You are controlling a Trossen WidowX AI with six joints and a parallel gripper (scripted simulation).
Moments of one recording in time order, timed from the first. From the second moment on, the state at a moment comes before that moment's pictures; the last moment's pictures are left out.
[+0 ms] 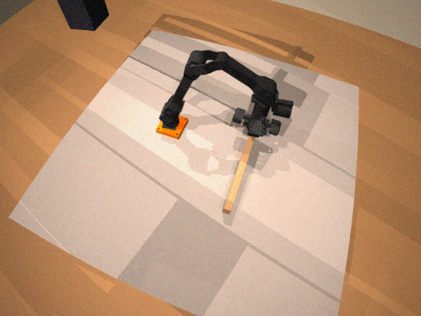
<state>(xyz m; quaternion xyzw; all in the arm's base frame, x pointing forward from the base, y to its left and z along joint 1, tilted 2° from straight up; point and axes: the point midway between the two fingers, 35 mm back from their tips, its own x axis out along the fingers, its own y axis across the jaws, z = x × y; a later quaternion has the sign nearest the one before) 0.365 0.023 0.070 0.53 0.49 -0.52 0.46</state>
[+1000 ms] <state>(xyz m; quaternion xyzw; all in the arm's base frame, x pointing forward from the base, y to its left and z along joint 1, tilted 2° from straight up) 0.365 0.022 0.074 0.53 0.49 -0.52 0.46</state>
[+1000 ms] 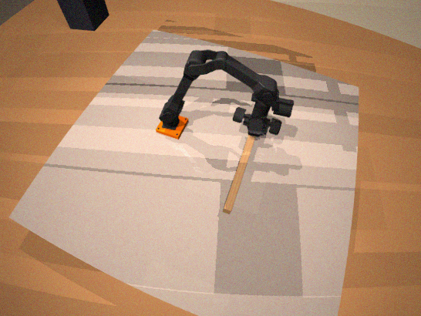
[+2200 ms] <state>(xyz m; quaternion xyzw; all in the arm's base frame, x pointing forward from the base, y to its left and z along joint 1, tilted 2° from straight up) 0.368 0.025 0.074 0.53 0.49 -0.52 0.47</state>
